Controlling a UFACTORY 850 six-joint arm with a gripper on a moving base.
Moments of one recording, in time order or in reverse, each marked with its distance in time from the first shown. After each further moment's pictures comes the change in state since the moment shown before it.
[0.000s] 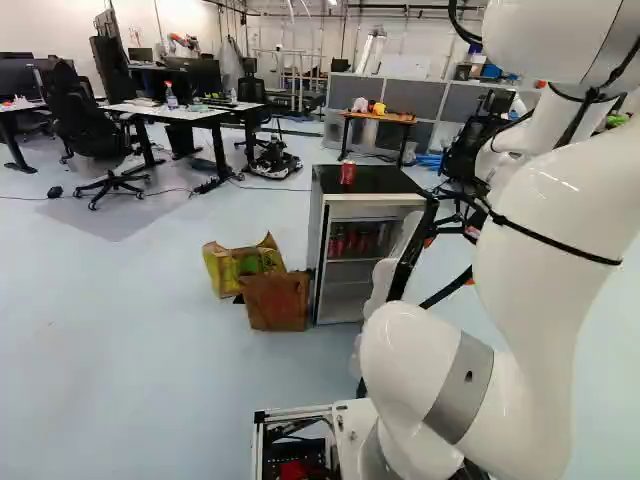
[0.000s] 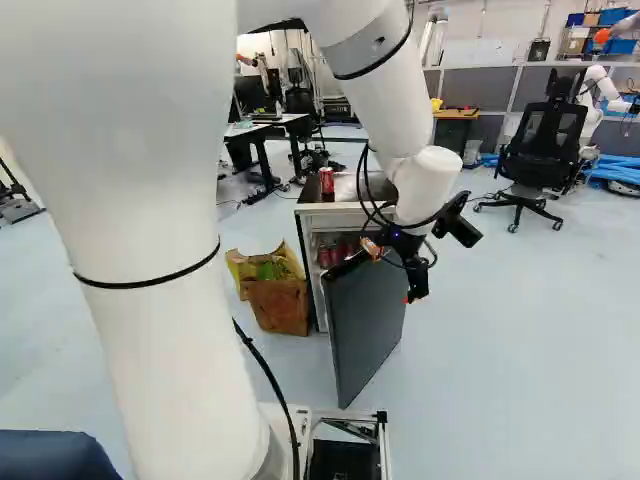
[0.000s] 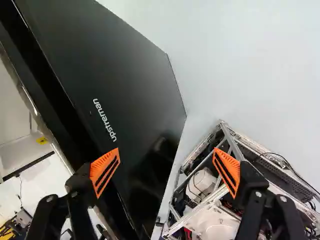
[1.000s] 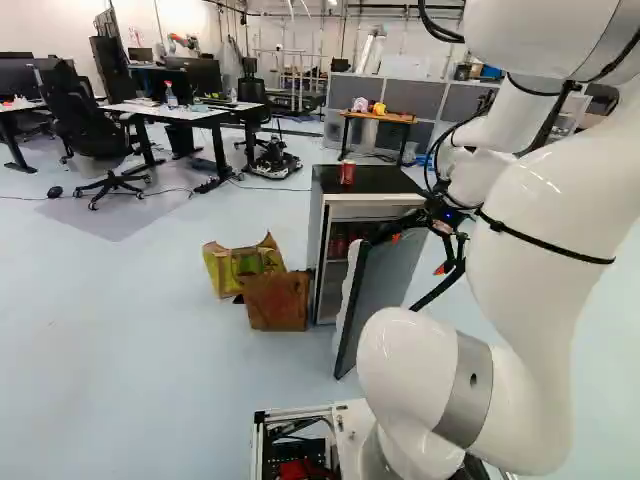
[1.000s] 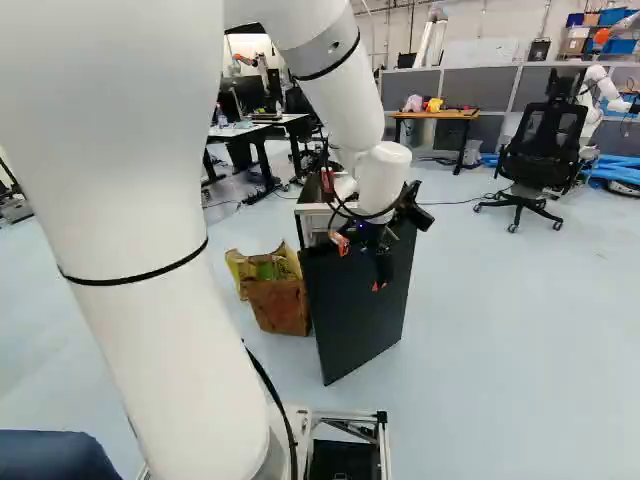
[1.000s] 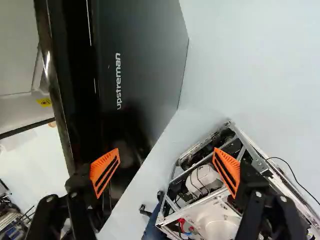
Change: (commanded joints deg) arm 11.3 1.5 1.8 0.0 0.0 0.0
